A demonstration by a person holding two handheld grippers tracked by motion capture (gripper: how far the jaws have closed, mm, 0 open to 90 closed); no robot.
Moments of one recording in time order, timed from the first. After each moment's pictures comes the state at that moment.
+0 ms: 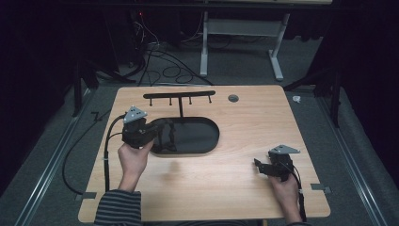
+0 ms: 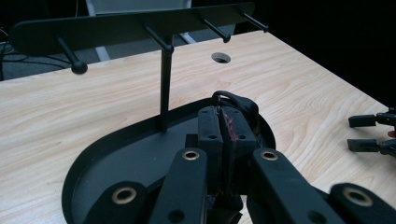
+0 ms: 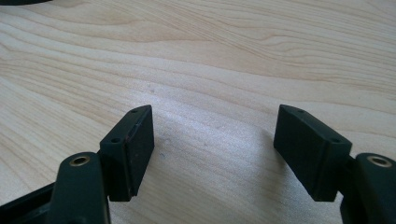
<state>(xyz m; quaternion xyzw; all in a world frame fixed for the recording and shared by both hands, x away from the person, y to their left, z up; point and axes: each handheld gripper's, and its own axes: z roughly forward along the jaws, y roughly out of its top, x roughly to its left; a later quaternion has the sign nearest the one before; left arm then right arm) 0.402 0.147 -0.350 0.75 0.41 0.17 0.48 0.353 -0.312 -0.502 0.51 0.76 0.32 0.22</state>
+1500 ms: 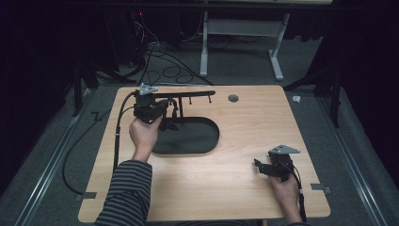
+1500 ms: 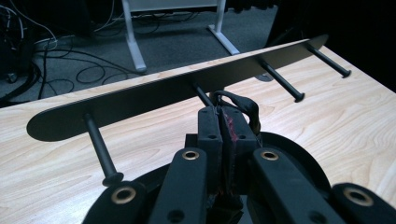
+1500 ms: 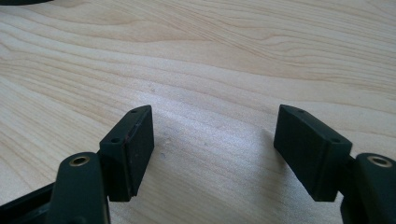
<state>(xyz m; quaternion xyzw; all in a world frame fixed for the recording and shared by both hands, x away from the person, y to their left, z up) 0.474 0.122 -0.341 0.74 0.46 0.21 0.44 0.353 -0.312 -0.502 0.51 0.76 0.32 0.22</state>
